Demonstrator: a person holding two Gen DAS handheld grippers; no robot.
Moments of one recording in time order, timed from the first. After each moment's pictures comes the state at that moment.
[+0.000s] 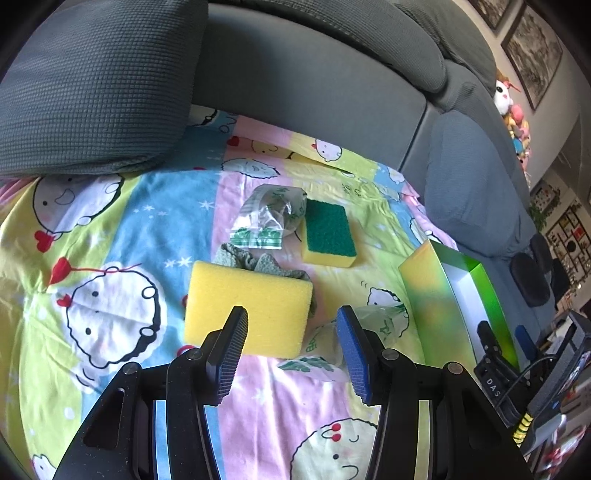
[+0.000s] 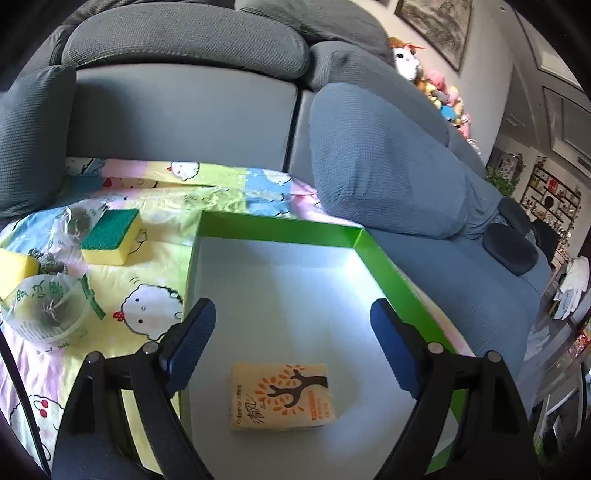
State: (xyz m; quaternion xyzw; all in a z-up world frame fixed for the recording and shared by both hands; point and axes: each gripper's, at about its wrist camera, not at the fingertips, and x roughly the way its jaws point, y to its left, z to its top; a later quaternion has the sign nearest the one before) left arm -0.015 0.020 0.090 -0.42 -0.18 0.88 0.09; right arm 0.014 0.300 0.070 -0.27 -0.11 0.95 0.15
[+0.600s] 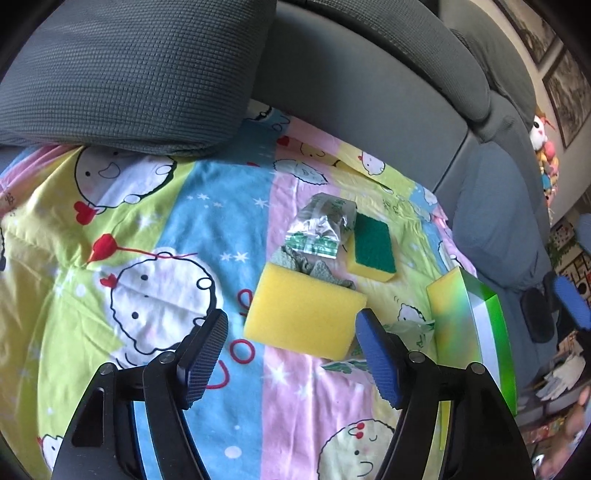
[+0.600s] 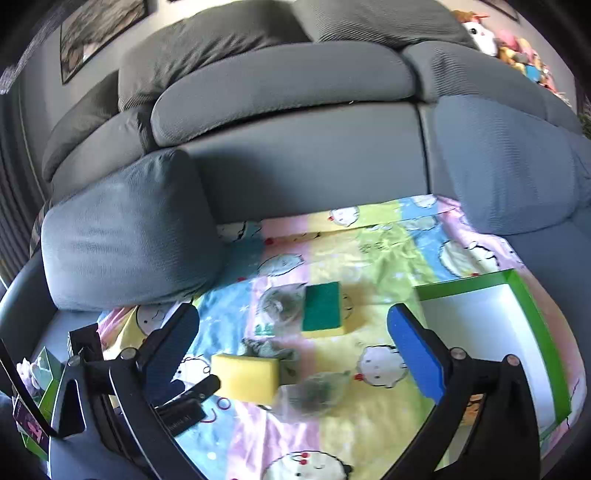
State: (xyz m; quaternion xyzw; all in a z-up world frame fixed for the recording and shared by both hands) left arm -0.011 -0.022 0.090 -0.44 -0.22 0.87 0.03; right arm -0.015 0.180 0.184 -0.30 0.07 0.94 -0.10
